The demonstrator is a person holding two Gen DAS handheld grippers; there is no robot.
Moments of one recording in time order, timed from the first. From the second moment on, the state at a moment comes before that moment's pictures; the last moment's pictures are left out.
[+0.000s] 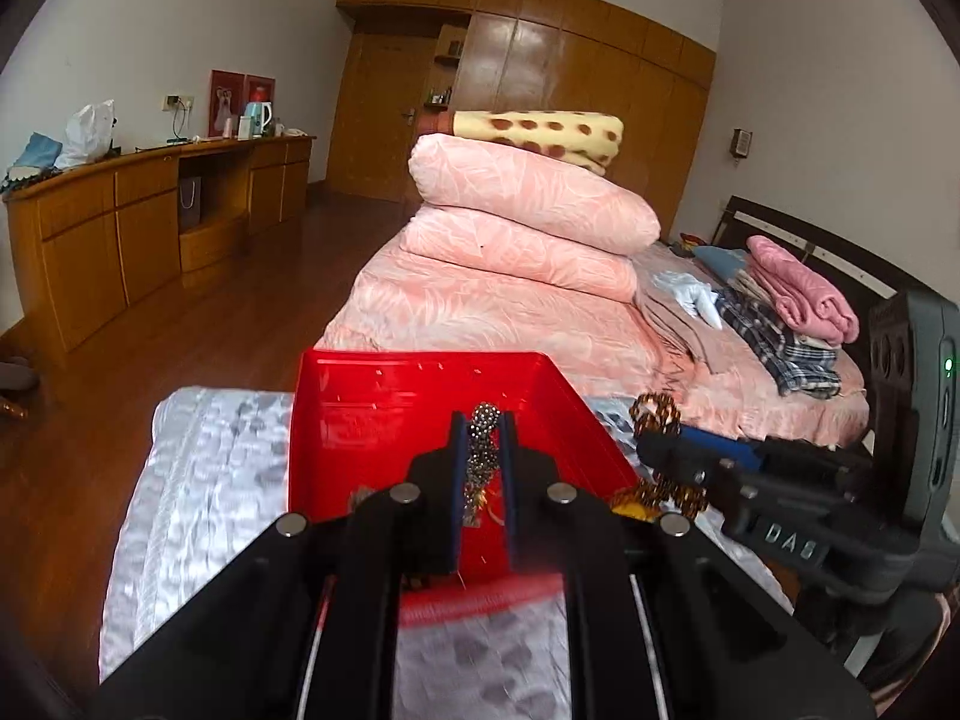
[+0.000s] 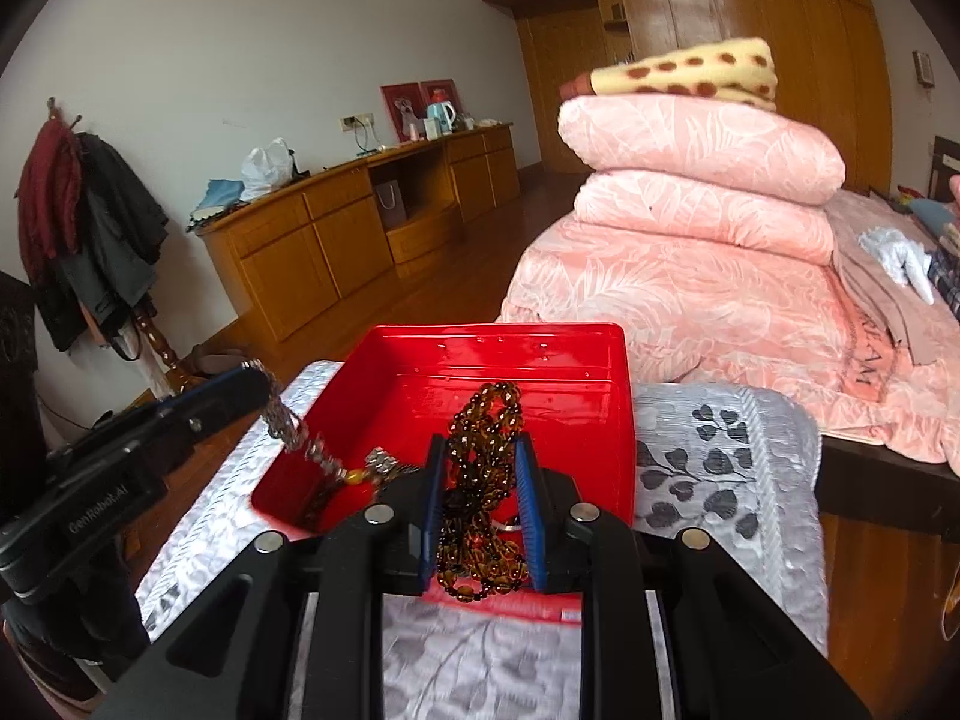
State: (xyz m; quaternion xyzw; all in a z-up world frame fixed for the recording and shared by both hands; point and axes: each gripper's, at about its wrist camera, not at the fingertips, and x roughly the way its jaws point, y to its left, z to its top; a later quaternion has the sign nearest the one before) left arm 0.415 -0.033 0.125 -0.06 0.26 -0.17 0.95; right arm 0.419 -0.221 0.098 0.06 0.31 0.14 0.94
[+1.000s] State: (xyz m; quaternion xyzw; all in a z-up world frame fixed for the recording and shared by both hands) left arm 0.363 0.008 0.115 -0.05 0.25 -0.10 0.96; right arm 0.353 -0.238 0.095 0.06 0.27 0.12 0.95
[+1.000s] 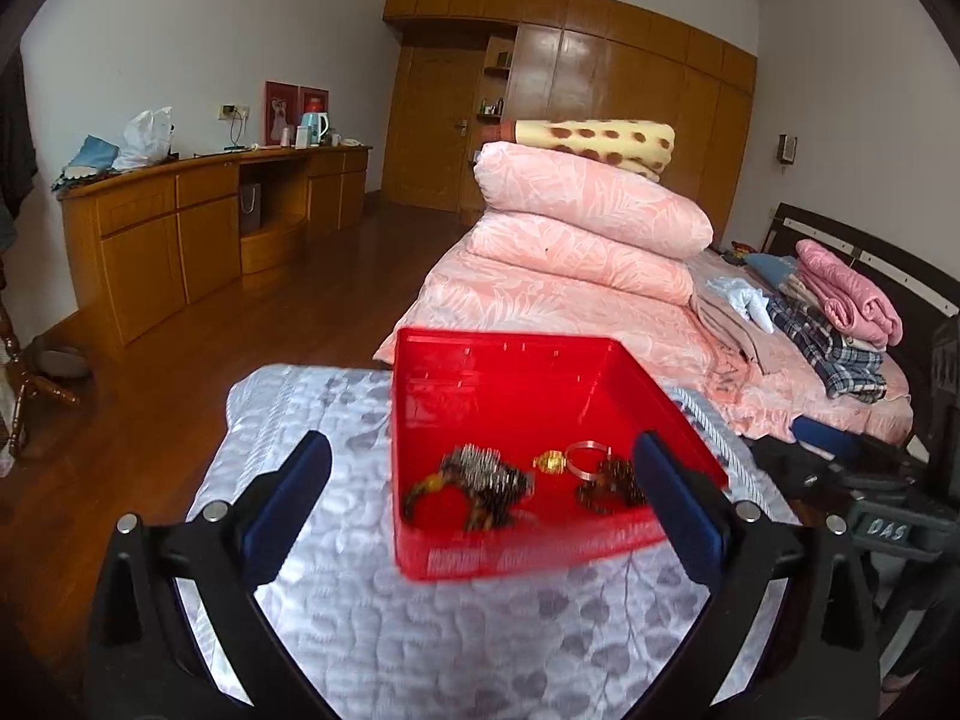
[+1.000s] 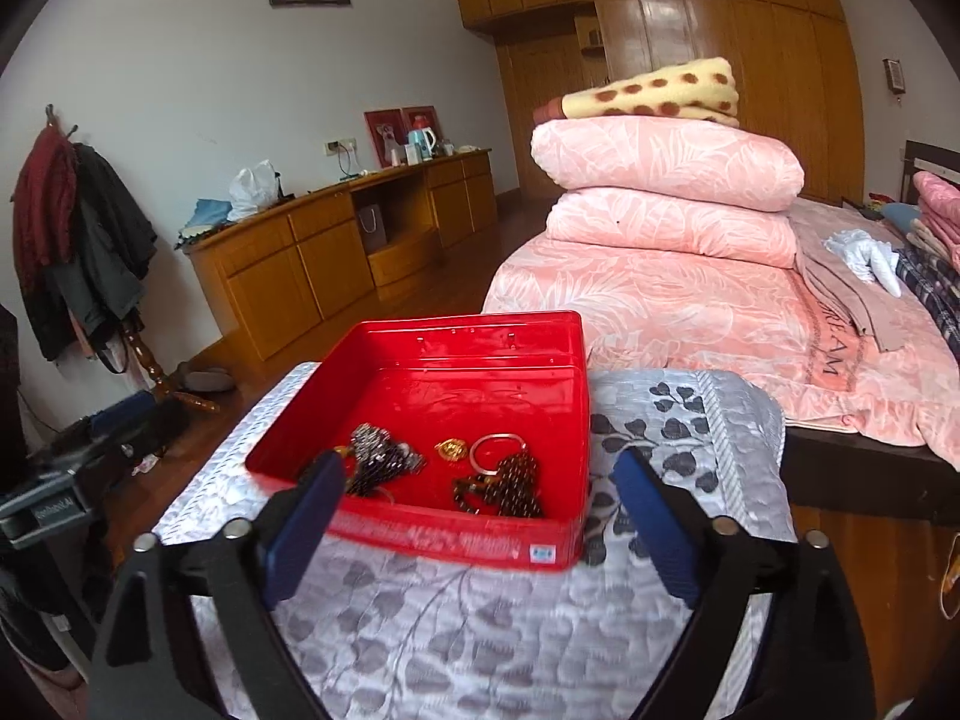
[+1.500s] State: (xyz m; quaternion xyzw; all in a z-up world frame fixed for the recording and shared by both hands) left arm 0.281 -0.003 0.126 -0.01 0.20 -0.08 0.98; right arm 0.274 -0.235 0.108 0.05 0.22 0.12 0.97
